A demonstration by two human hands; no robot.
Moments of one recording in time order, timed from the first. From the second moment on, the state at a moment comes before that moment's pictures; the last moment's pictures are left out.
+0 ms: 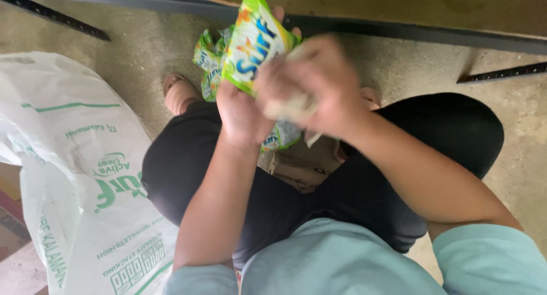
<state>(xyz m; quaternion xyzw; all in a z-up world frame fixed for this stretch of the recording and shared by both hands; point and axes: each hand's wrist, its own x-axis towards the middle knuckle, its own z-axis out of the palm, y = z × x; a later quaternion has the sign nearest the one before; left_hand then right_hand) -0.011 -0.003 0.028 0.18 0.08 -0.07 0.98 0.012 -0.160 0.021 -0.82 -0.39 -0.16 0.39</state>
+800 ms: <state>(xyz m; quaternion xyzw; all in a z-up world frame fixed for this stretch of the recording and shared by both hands) -0.027 0.017 0.018 0.13 0.07 -0.13 0.98 0.029 -0.173 0.008 -0.83 -0.31 -0.19 0.43</state>
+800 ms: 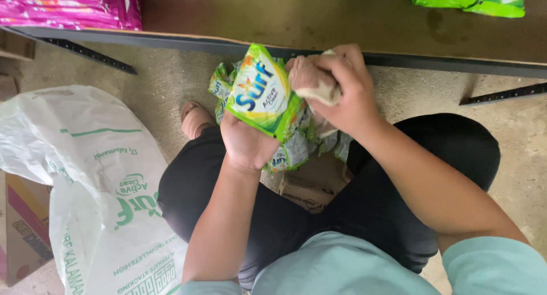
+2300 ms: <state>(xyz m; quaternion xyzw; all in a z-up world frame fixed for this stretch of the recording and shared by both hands) -0.018 0.018 0.005 0.11 0.06 -0.10 0.99 0.045 -0.176 -0.013 -0.79 -0.20 -0.14 0.57</state>
